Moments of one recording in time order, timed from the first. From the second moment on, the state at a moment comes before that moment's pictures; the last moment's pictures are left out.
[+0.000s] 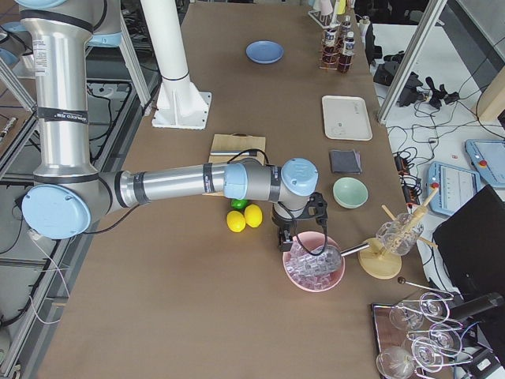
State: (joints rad) left arm -1.45 -1.52 -1.78 -1.60 -2.38 -0.10; right arm 1.51 -1.59 1.75 -1.76 2.40 -0.13
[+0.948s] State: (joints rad) left arm -1.26 -1.49 -1.66 -1.97 -2.38 -0.37; right arm 1.51 -1.58 1.75 -1.76 2.40 -0.10
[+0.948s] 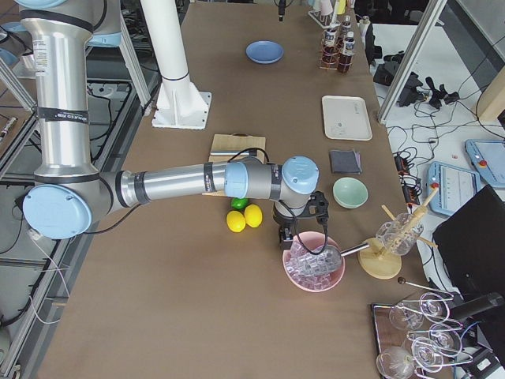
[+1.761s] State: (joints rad) left arm -1.04 -1.49 -1.52 -2.33 -2.32 -0.72; right arm 1.51 -1.60 1.74 -1.69 2.40 -0.10
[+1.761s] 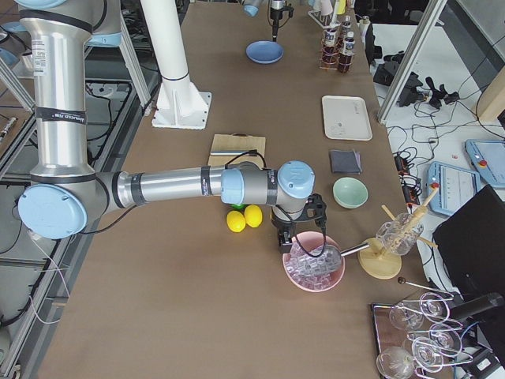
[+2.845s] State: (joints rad) left arm -0.96 -1.46 -1.48 -2.51 -2.32 -0.78; right arm 1.51 -1.61 1.75 -1.68 2.40 -0.10
